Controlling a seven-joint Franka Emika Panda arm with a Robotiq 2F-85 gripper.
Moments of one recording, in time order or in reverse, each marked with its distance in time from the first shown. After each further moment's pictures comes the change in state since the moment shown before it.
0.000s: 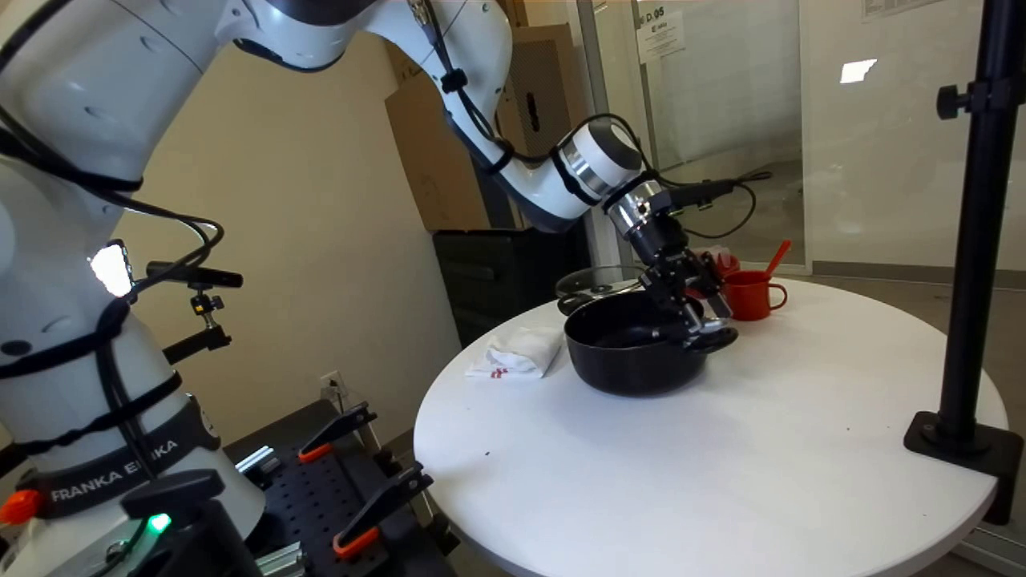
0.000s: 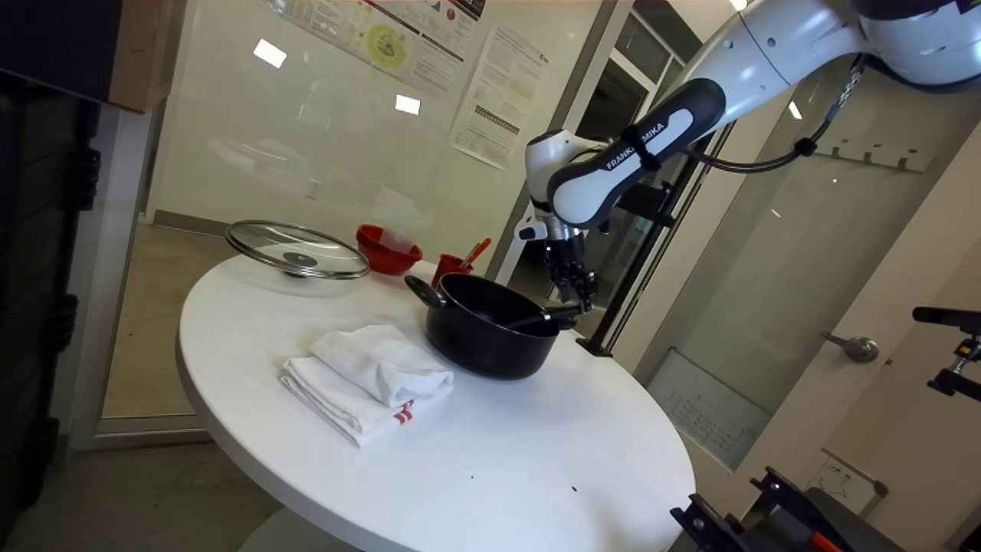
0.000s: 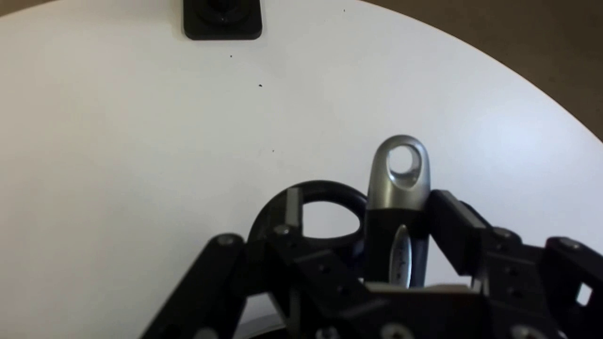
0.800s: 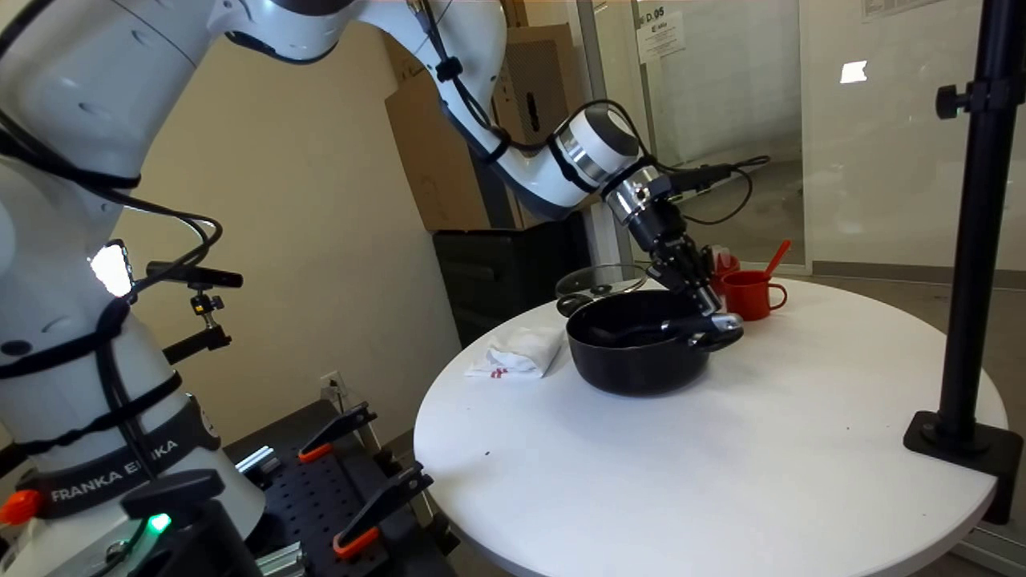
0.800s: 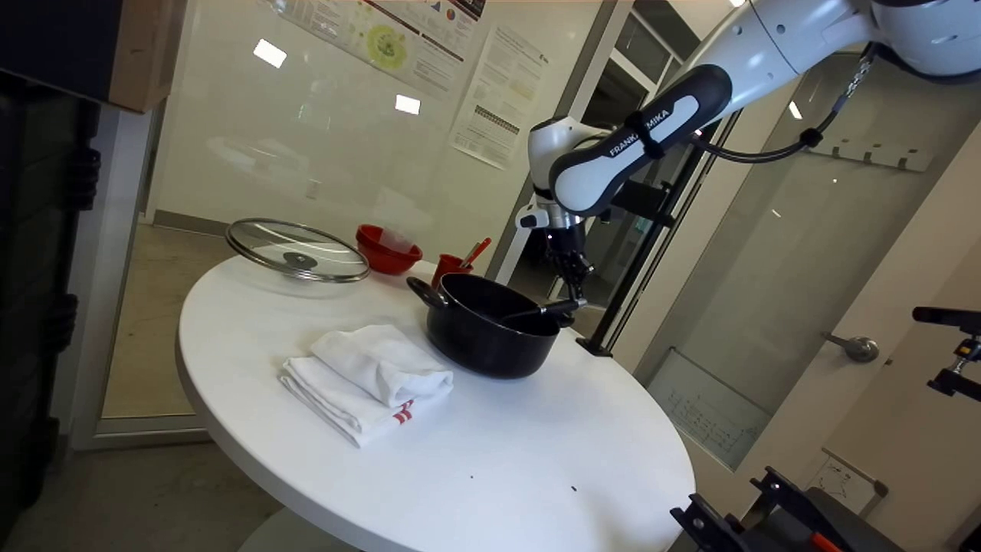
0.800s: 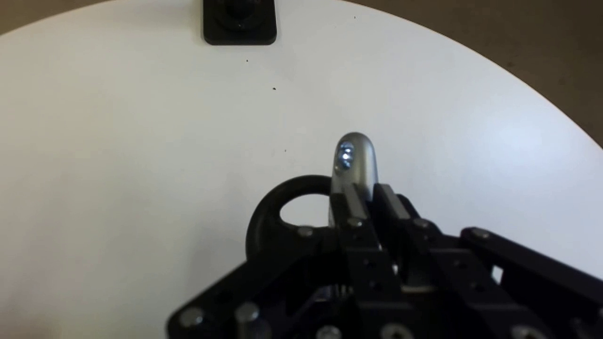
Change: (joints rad) arm -0.001 -0.031 0.009 -0.001 0.005 -0.003 -0.028
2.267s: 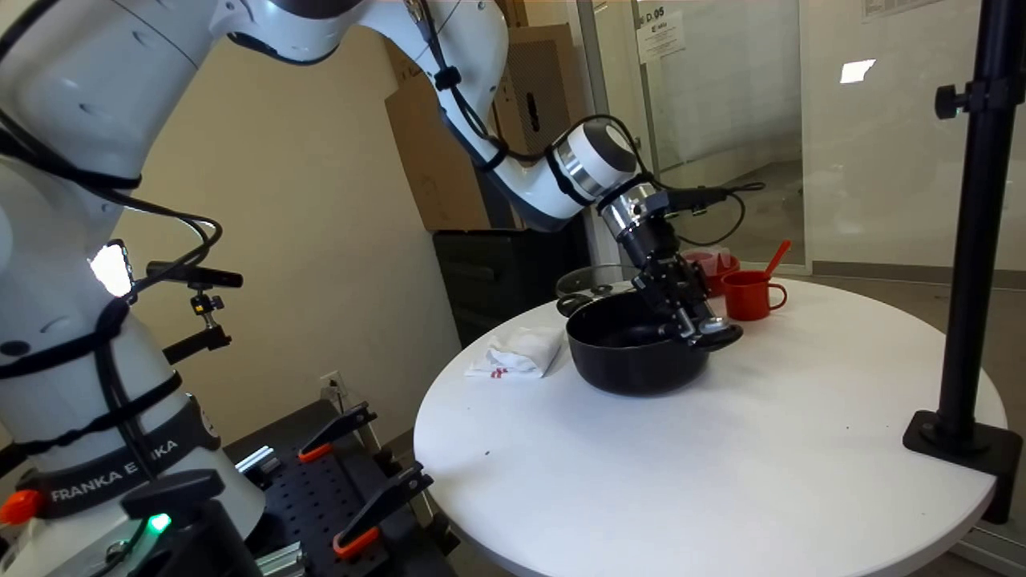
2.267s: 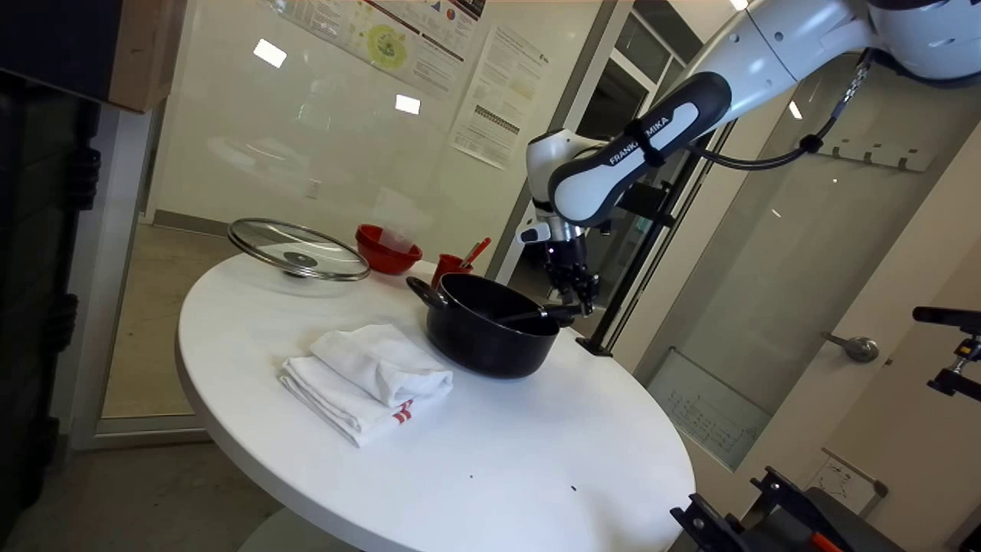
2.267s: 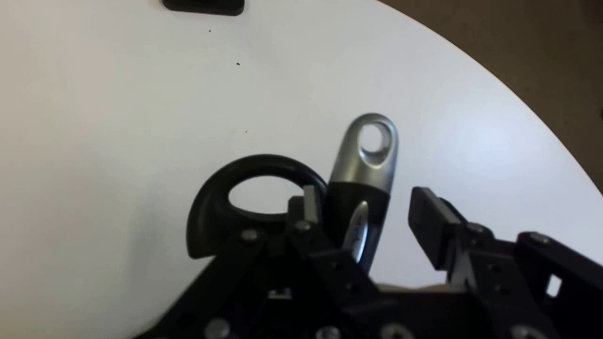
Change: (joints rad) arm -0.010 0.008 0.013 -0.037 0.015 -0.019 -0.055
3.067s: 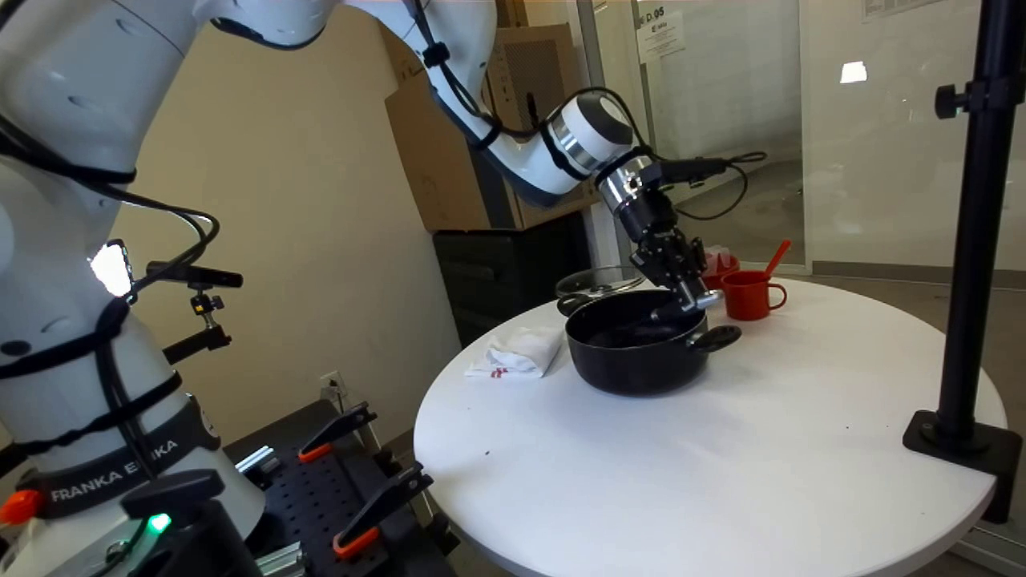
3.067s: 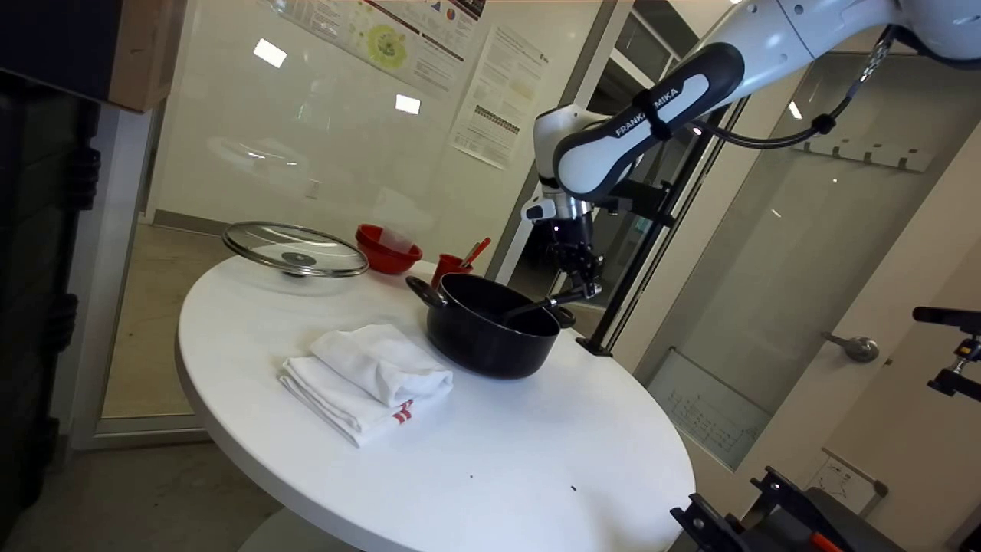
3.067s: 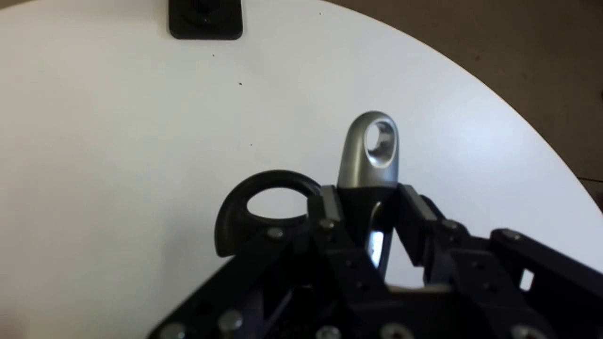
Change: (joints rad) arm 0.009 -0.066 0.001 -0.001 0.040 -0.046 0.009
